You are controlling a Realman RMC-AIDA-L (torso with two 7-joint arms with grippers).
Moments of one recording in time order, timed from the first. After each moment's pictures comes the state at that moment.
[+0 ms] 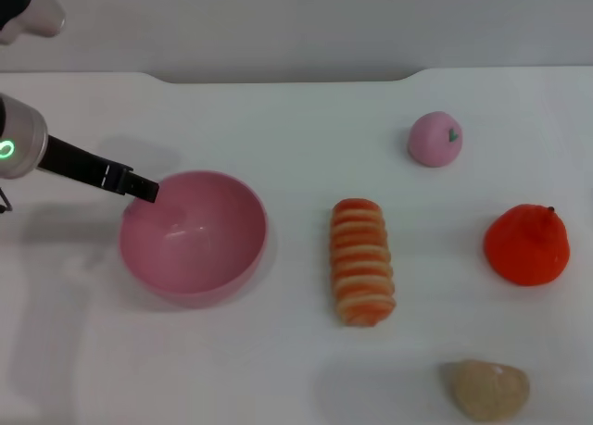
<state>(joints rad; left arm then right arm) -0.52 -2.05 1.26 1.39 -0.49 -1.40 0.37 0.11 2.07 -2.01 -0.47 0.56 -1.58 0.02</state>
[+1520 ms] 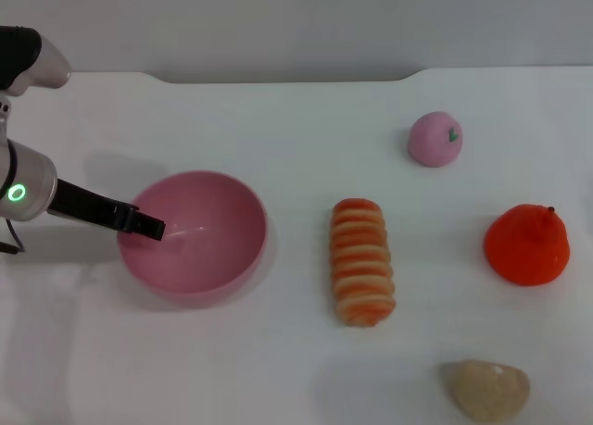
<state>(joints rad) -0.49 -2.06 1.26 1.23 -0.54 -1.31 0.41 0.10 2.07 -2.01 -0.47 0.51 -1.61 0.04</state>
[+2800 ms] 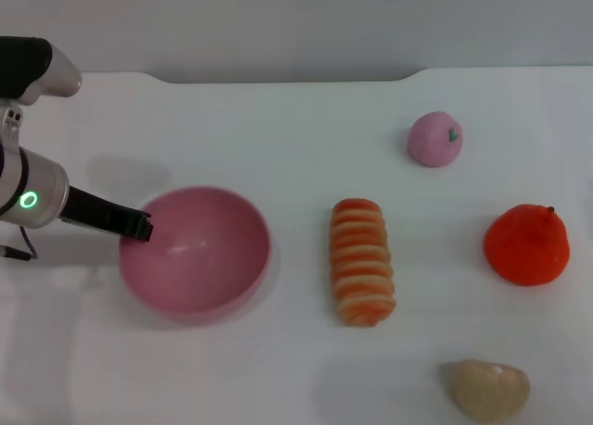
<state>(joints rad) -0.51 -2.06 1.27 1.17 -0.58 -1.28 0.43 0.10 2.07 -2.01 -0.45 0.51 -1.63 0.04</state>
